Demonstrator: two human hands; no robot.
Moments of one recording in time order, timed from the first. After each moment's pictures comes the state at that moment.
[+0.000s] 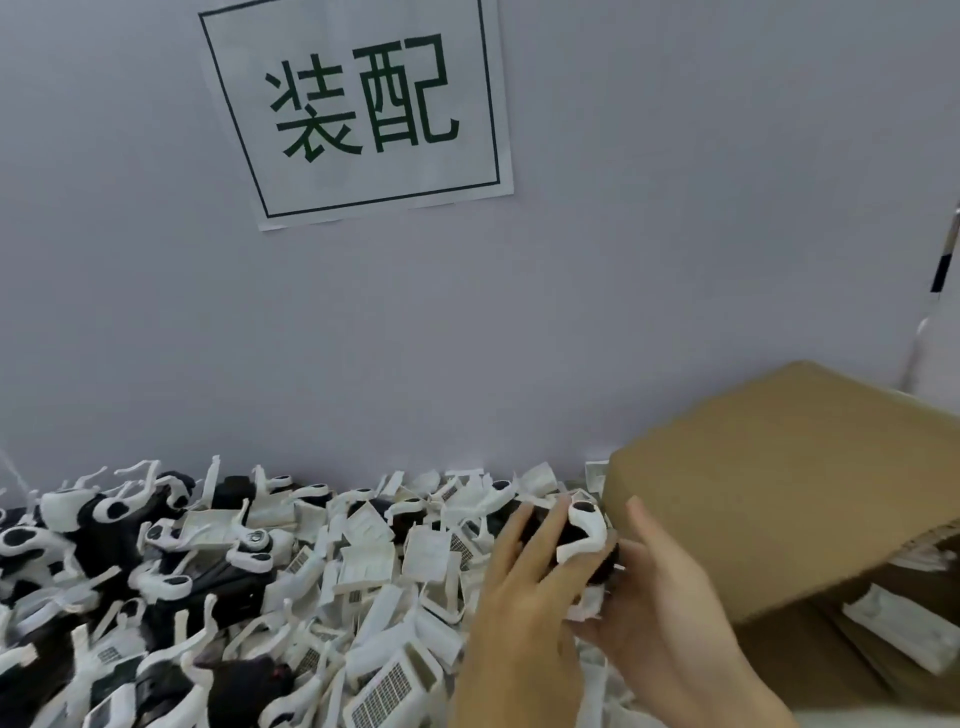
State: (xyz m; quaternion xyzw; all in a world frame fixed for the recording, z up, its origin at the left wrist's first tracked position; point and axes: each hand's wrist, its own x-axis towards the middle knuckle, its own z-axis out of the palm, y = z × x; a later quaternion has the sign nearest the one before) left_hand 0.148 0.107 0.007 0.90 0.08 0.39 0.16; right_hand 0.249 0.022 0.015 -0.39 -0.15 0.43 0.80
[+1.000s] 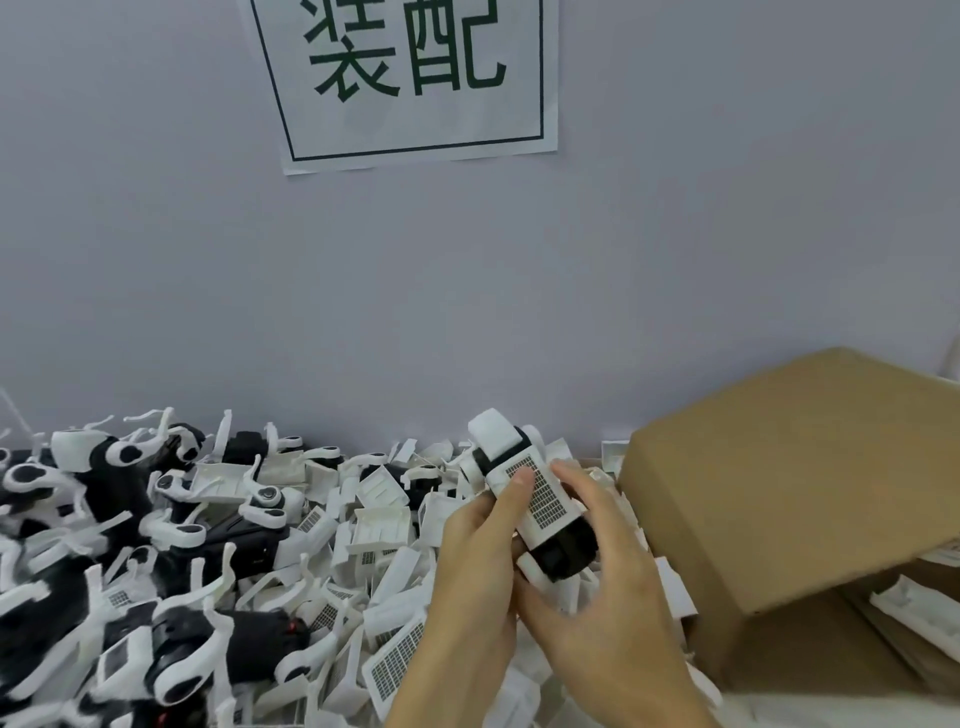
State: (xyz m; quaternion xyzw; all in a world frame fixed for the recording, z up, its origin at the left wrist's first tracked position) left_hand 0.141 0.130 0.035 0.50 0.23 0.33 0.77; right_hand 0.210 0.056 -0.022 -0.65 -0.45 -0.05 0.61
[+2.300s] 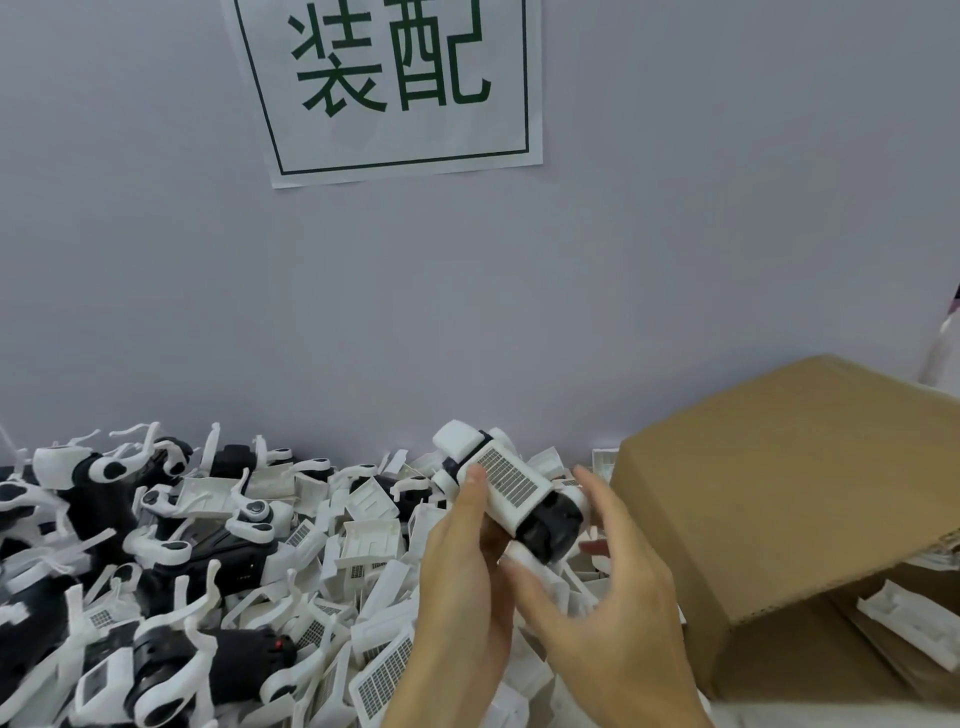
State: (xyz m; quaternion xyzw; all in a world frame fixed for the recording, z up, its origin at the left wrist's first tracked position) left_hand 0.148 0.134 0.027 0.42 0.20 0.36 0.81; right_hand 0.214 0.051 -0.017 -0.67 -0.39 -0.10 0.62
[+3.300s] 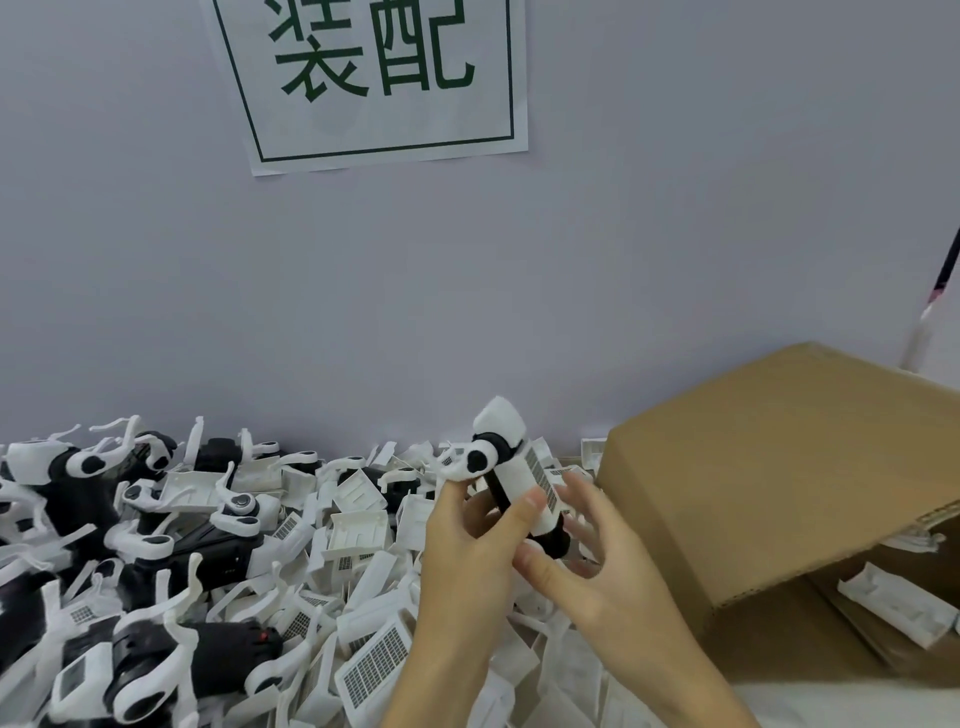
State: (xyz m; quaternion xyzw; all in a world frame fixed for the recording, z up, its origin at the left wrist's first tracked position) left_hand 0.152 0.133 0.014 0.57 0.17 0.40 0.70; right_hand 0.224 0.033 0.004 -0.65 -0.37 0.19 0.64
